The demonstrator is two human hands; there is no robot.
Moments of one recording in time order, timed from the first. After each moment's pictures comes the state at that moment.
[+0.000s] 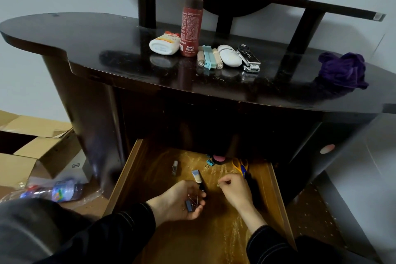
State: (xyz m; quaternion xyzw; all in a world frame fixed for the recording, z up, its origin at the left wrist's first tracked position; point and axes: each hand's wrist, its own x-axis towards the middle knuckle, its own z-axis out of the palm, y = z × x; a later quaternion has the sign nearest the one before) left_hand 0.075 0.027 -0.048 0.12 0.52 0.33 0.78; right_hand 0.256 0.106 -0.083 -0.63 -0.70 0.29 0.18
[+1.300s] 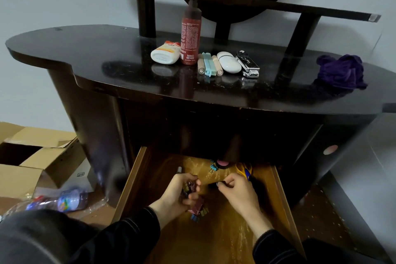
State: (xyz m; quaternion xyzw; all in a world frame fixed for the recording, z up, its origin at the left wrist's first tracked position) left_hand 0.060 0.037 -0.050 0.15 0.45 0.48 0.74; right_hand 0.253 0.089 -0.061 -0.61 -0.71 0.26 0.22
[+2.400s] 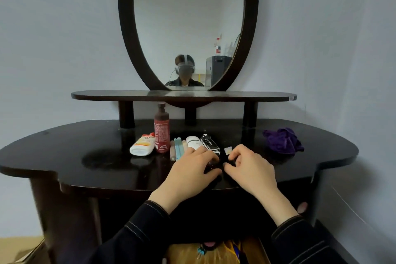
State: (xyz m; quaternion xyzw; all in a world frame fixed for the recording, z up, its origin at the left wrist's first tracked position) left_hand 0.096 0.100 0.215 0.79 0.54 0.28 -0.04; right_hand 0.280 0.125 0.211 -0.61 -0.72 0.05 0.33
